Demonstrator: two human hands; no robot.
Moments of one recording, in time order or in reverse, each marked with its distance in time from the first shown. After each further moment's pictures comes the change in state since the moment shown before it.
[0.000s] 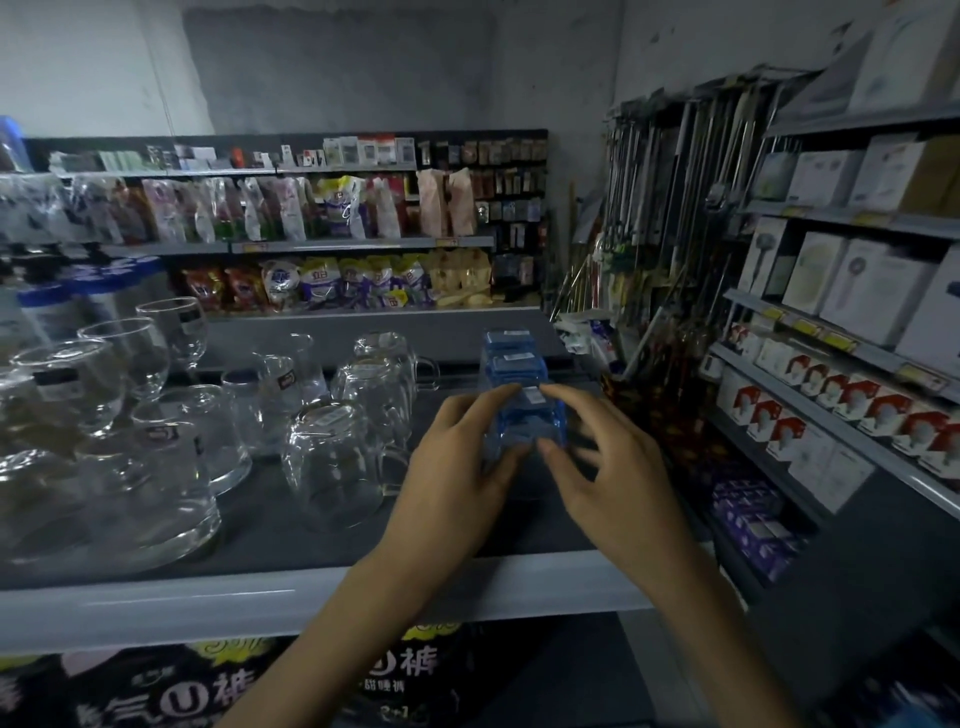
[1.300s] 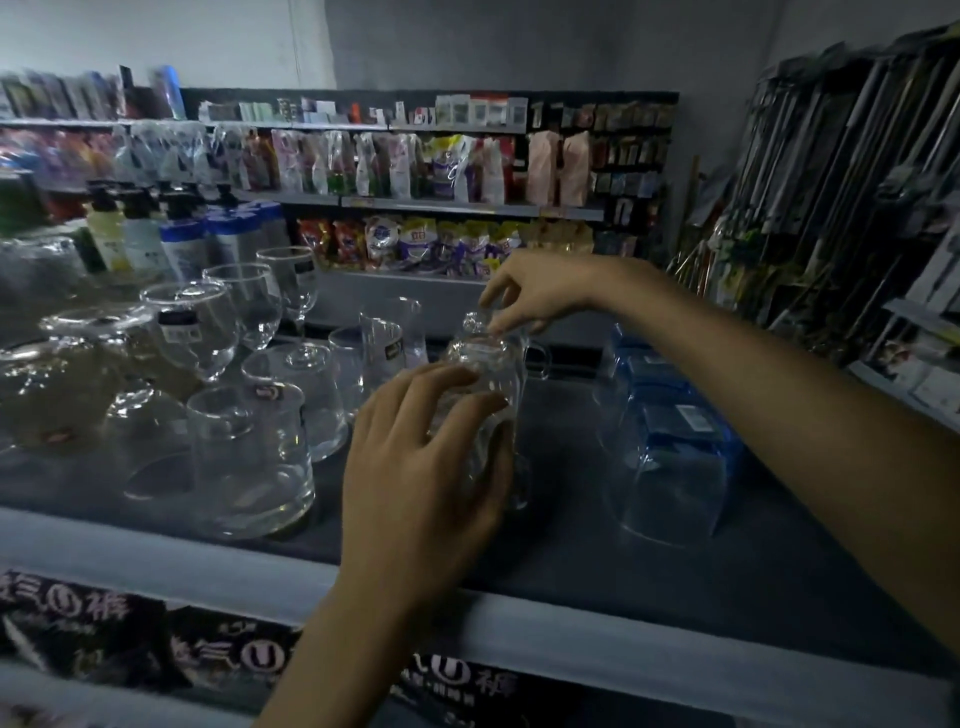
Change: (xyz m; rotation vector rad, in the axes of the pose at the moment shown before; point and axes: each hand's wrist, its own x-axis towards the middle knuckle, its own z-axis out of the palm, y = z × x) left_hand -0.029 -0.047 -0.068 0.501 0.394 0.061; right_hand 0.252 -0.057 0.126 -0.363 -0.902 -0.113
